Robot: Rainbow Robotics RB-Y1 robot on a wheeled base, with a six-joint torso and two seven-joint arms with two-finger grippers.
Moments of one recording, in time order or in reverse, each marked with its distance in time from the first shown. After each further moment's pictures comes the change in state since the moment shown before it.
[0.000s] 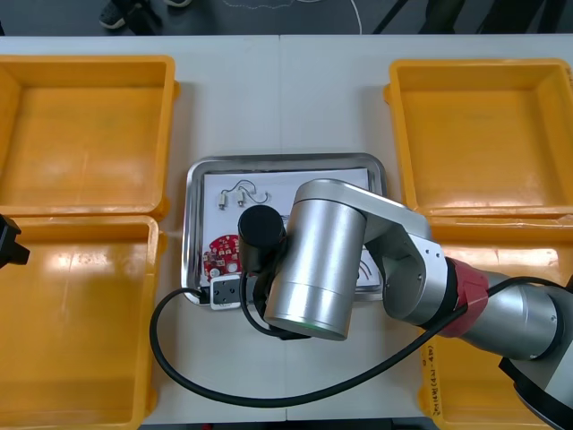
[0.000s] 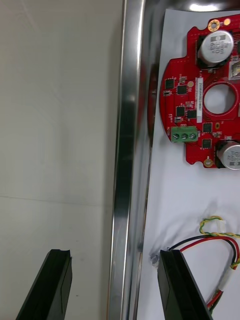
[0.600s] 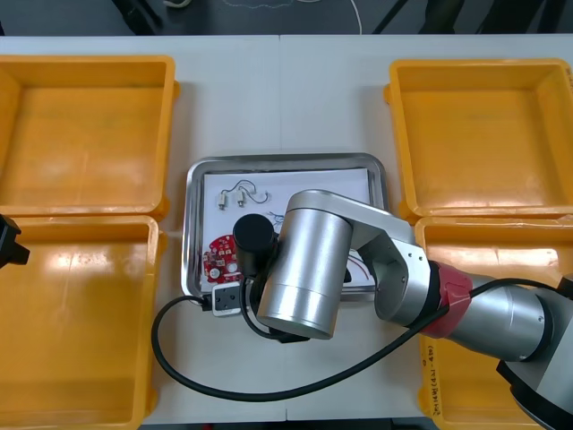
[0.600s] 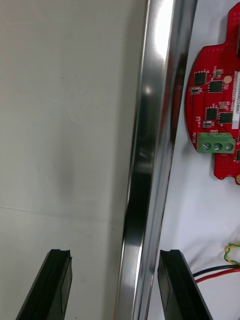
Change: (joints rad) right arm -0.002 0.016 0.039 0.097 0.003 -0.058 0.037; left arm 0.000 0.000 0.000 0.000 0.000 0.000 0.000
